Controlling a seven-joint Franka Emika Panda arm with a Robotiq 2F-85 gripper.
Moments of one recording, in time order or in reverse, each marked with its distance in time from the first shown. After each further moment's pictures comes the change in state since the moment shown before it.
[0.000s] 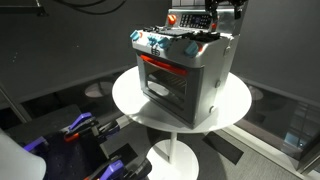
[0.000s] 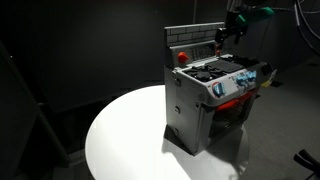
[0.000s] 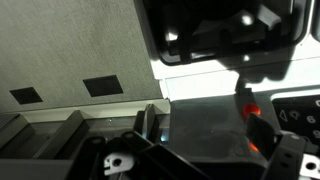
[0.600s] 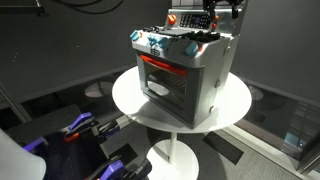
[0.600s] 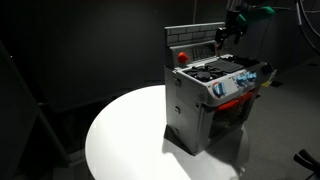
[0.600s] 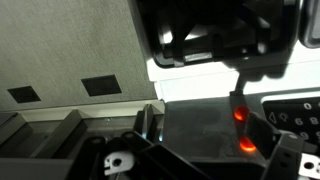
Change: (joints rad) arm 0.008 -0.015 0.002 -0.017 0.000 0.000 -0.002
